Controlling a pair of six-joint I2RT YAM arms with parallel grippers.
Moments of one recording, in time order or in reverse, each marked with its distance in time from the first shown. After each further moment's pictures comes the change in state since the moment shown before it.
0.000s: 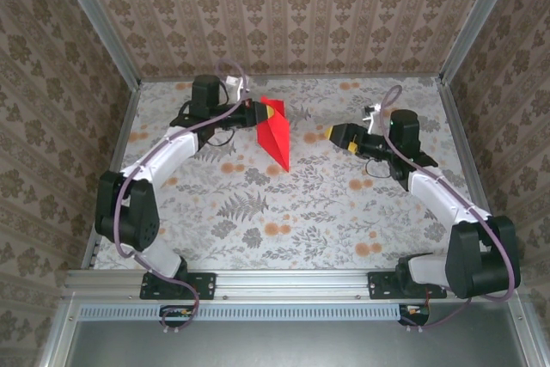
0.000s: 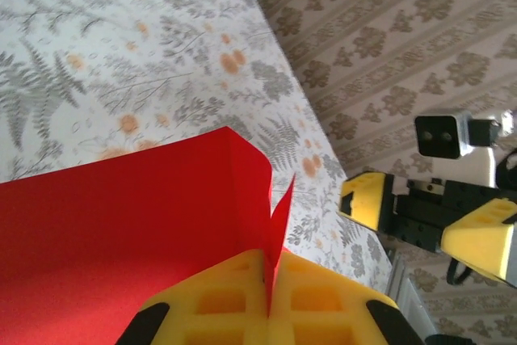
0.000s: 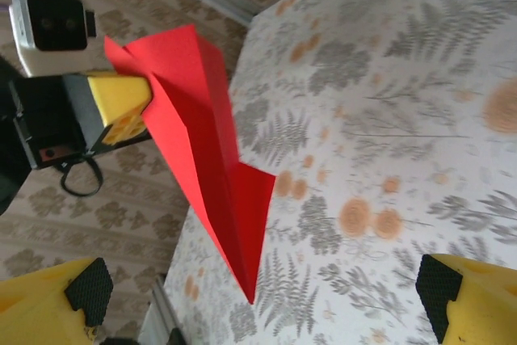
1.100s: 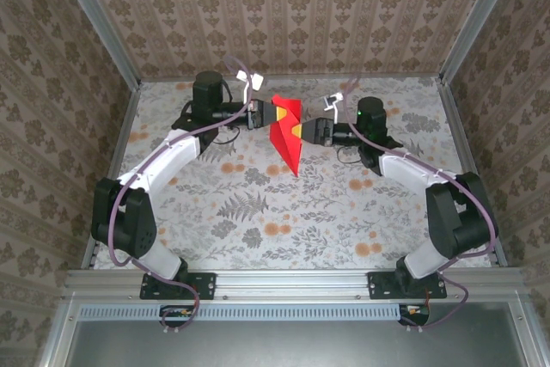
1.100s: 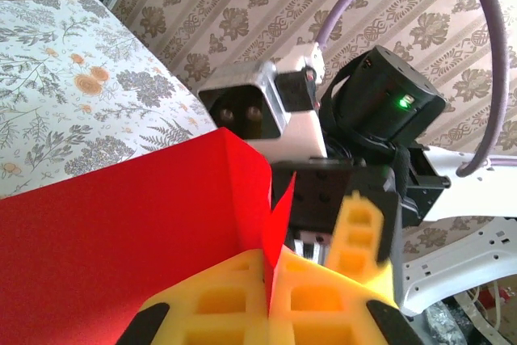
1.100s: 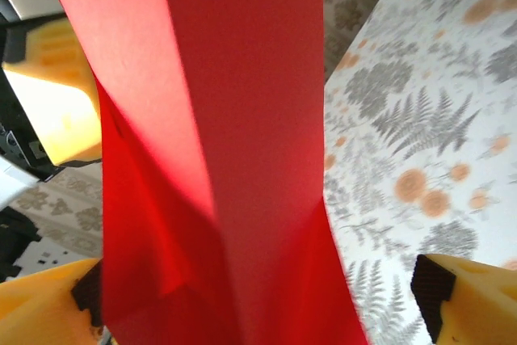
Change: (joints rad) left arm -0.059 -0.039 0.003 0.120 0.199 0.006; right arm 0.156 0.265 0.141 0.328 -0.174 0.077
